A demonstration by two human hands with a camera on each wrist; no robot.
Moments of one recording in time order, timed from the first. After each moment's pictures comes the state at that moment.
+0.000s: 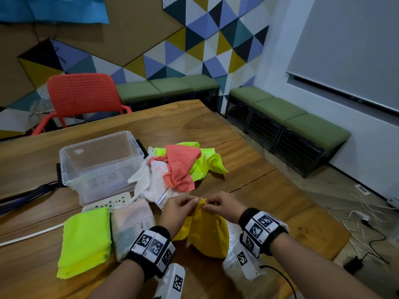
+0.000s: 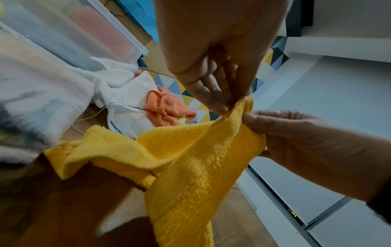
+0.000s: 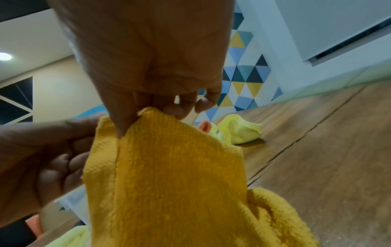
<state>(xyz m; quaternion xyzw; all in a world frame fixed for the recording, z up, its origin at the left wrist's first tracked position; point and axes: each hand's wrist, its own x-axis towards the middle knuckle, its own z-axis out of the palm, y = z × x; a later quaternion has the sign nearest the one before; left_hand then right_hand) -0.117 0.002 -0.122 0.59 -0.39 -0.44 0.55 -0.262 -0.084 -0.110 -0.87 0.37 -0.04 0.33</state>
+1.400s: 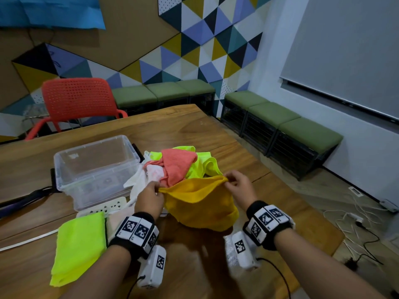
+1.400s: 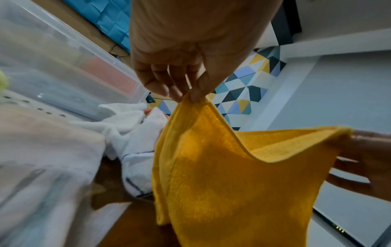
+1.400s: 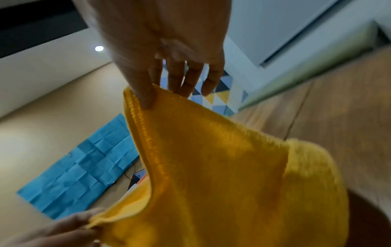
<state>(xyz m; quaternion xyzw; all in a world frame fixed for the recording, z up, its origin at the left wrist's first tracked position) -0.061 -0.017 -0.112 0.81 -0.37 -0.26 0.37 -0.283 -0.105 -0.082 -0.72 0.49 -0.31 0.37</state>
